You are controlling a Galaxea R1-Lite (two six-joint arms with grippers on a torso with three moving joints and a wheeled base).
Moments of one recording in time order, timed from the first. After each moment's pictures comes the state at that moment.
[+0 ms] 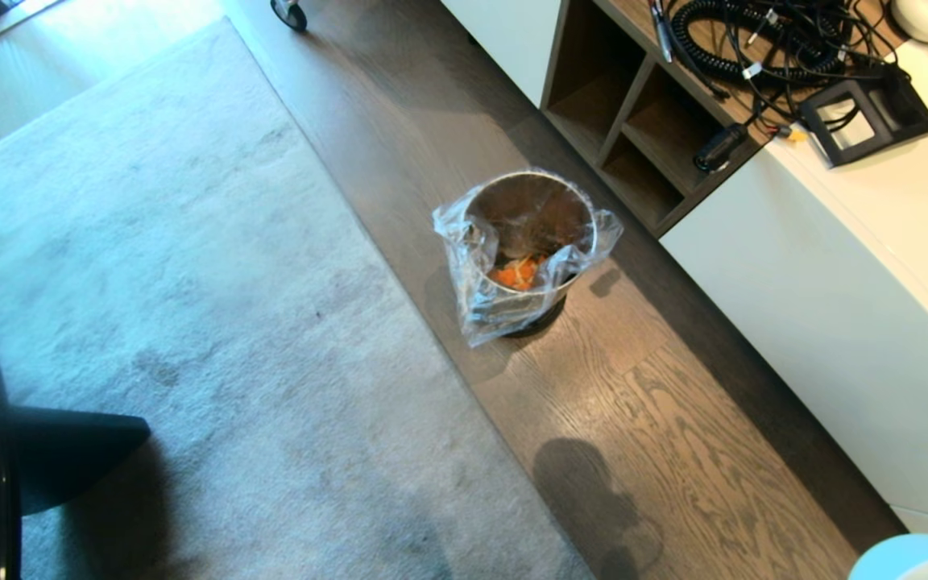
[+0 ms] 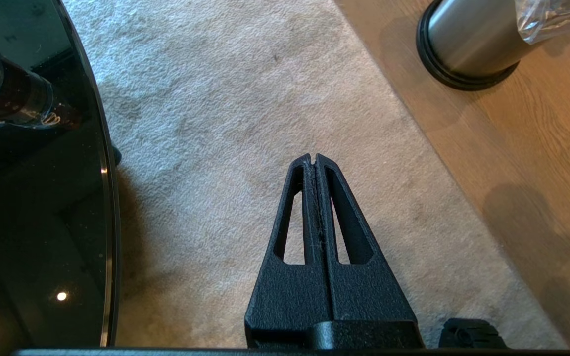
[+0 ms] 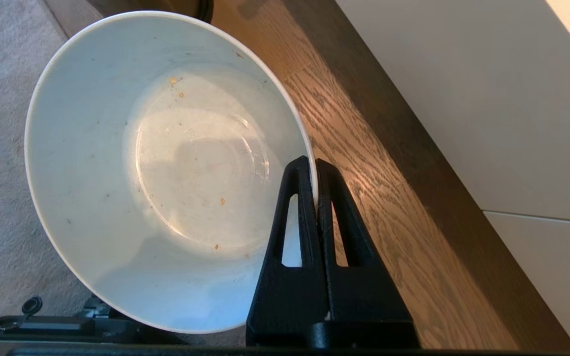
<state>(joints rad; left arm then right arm) 0.00 0.00 0.00 0.00 0.01 -0.06 0.00 0.05 0.00 0.00 0.01 -0.01</state>
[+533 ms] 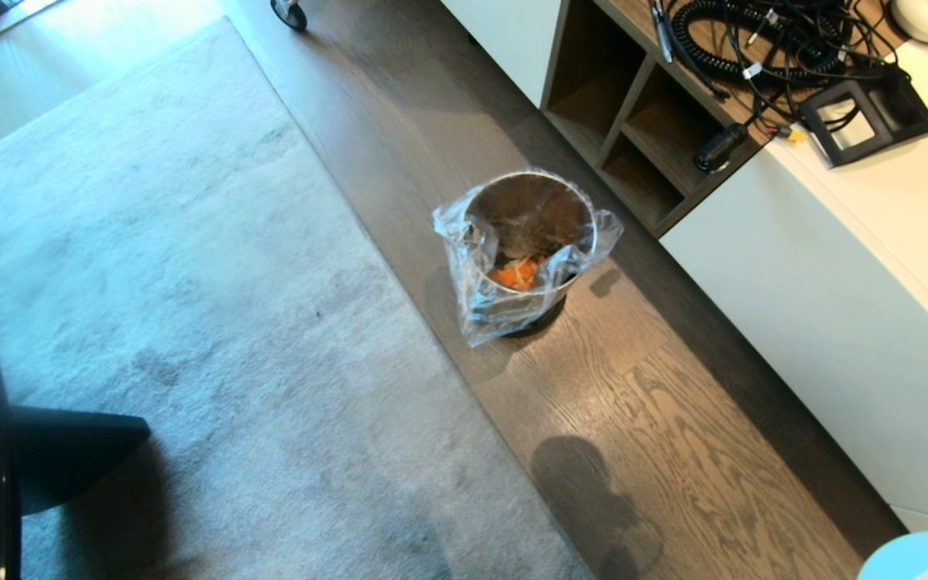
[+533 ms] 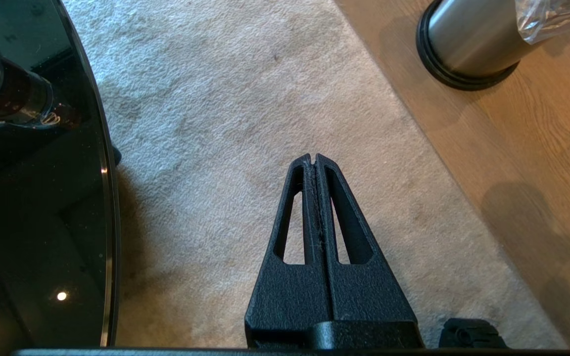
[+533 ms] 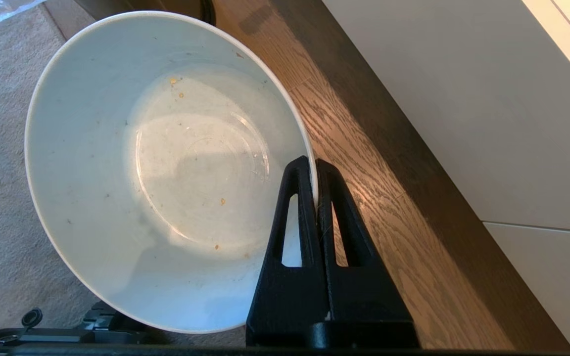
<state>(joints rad) 0.00 0.00 0.00 0.00 0.01 -0.06 0.00 0.00 0.00 0.00 0.01 -0.01</state>
